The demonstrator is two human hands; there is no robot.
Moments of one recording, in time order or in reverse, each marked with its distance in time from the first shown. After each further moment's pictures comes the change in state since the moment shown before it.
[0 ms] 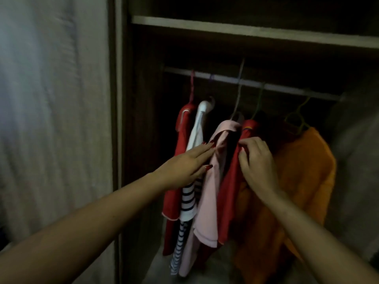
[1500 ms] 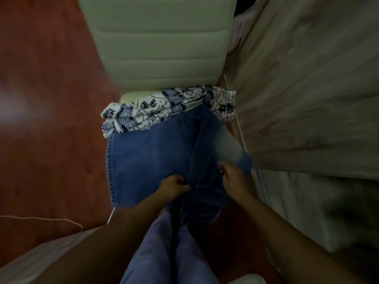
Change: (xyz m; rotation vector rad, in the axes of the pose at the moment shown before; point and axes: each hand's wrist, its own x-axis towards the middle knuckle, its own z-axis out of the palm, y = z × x) left_hand -0.743 0.011 0.245 -1.052 -0.181 -2.253; right_hand -0.544 -0.418 0.406 0.531 -1.731 -0.093
